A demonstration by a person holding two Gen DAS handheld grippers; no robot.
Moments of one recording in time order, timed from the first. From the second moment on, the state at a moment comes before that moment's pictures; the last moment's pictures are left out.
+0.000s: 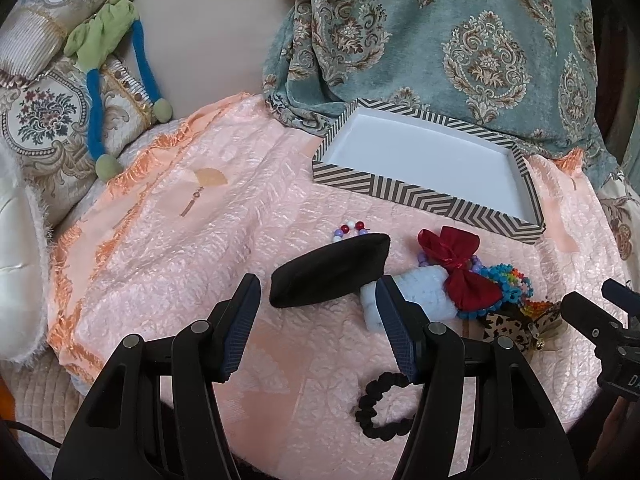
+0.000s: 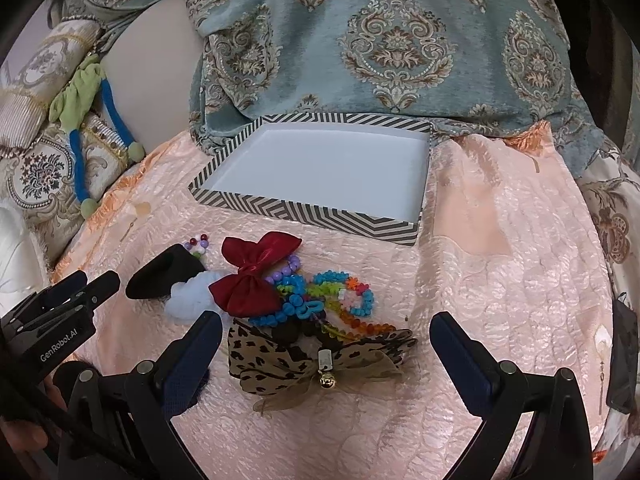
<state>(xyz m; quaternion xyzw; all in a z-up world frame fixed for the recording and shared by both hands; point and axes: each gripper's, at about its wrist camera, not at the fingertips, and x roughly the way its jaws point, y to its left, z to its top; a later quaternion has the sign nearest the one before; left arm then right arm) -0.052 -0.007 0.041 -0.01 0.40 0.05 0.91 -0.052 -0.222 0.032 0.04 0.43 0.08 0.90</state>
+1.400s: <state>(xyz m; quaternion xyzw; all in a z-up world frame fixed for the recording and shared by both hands) 0.025 0.029 -0.014 -0.04 0.50 -0.07 0.86 0.040 -0.166 -0.023 0.04 0.50 0.23 0.83</state>
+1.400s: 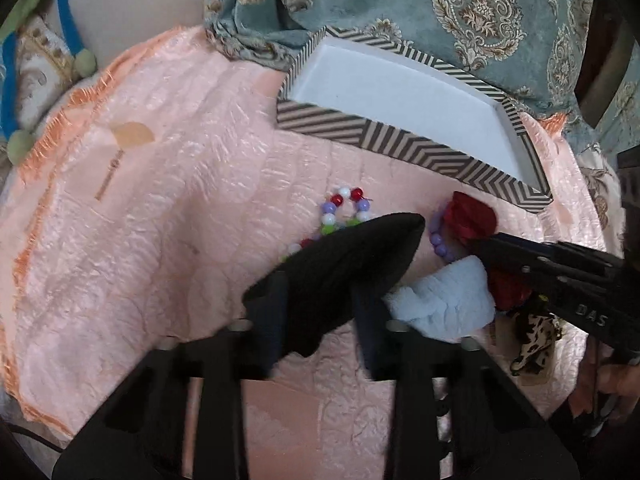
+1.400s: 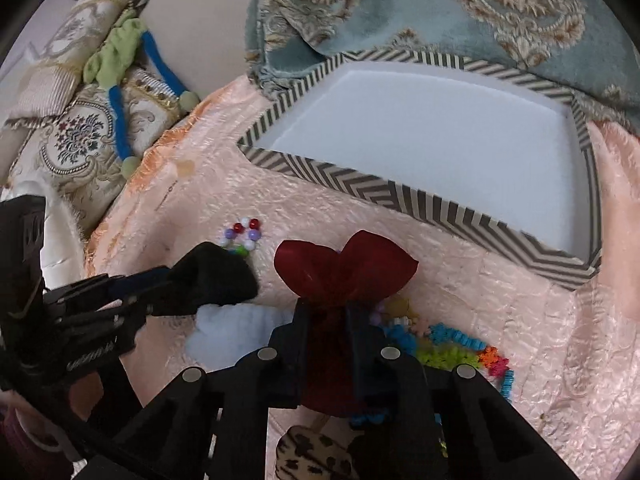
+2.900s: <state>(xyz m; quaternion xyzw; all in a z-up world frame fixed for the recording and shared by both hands) 0.043 0.022 0.041 -0.06 0.46 -0.08 0.88 0.042 -0.221 0.049 0.11 0.43 0.22 0.87</state>
